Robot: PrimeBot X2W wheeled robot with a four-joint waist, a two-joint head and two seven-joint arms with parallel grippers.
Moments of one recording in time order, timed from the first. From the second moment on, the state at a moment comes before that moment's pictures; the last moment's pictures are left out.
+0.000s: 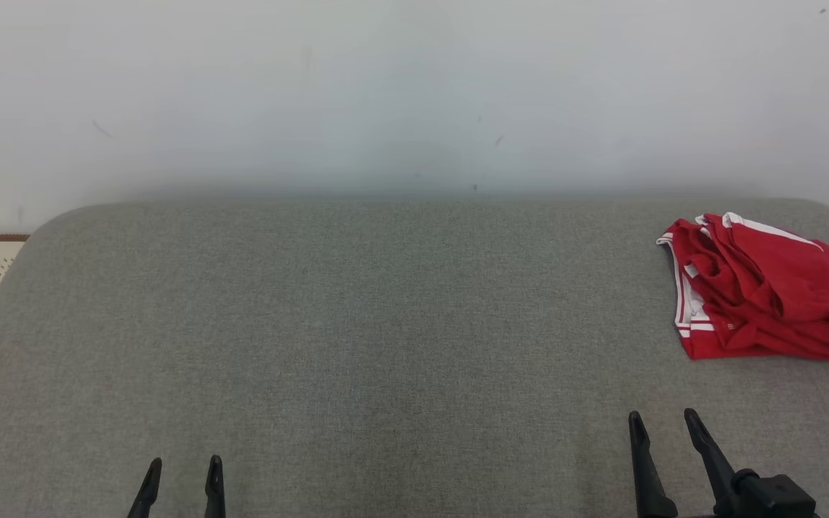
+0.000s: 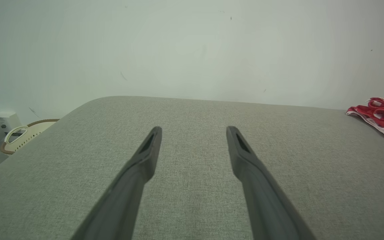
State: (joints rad) left arm 0.08 0.17 -0.14 -0.06 -0.21 0.16 -0.24; right arm 0.09 -0.05 0.14 -0.02 0.09 0.13 -0.16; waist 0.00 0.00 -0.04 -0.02
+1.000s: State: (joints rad) left arm 0.08 0.17 -0.16 -0.07 -0.26 0.14 -0.25; right arm 0.10 -0.05 0.15 -0.02 0.10 0.13 -0.16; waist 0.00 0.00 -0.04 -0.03
